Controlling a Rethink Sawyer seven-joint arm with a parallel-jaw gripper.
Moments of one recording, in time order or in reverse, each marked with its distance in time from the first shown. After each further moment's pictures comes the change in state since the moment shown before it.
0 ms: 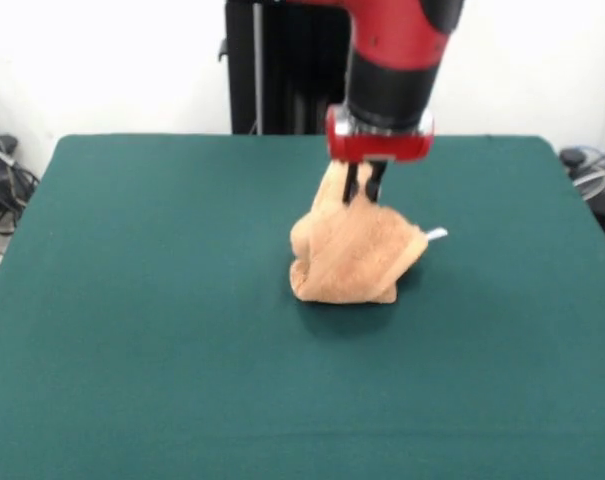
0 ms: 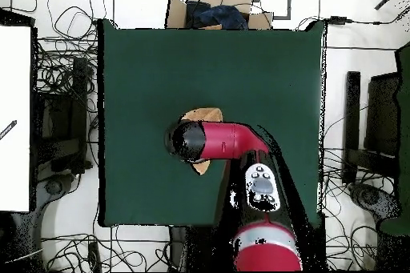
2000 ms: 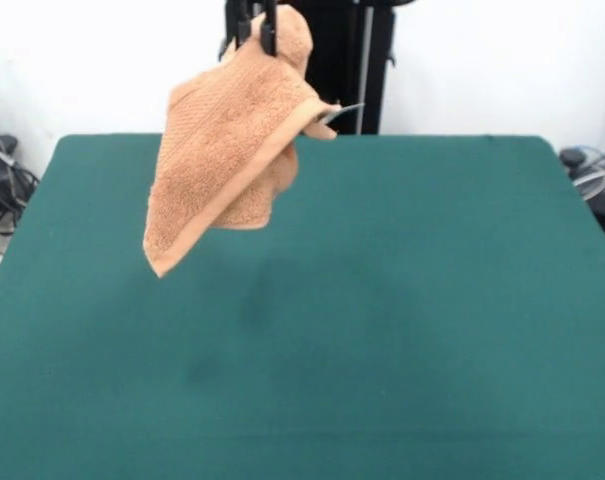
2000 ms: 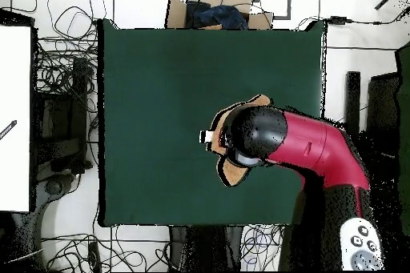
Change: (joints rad) arm -0.217 -0.285 0.045 -0.044 0.030 0.413 0.000
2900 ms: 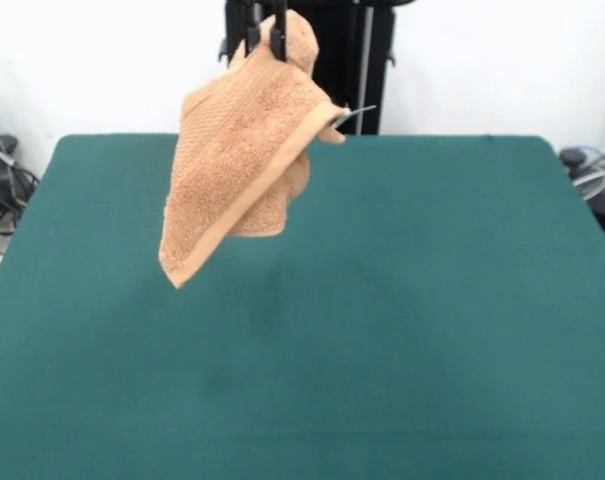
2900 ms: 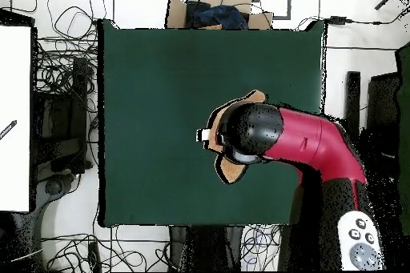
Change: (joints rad) arm -0.015 -0.004 0.052 0.002 -0.015 0.000 0.000
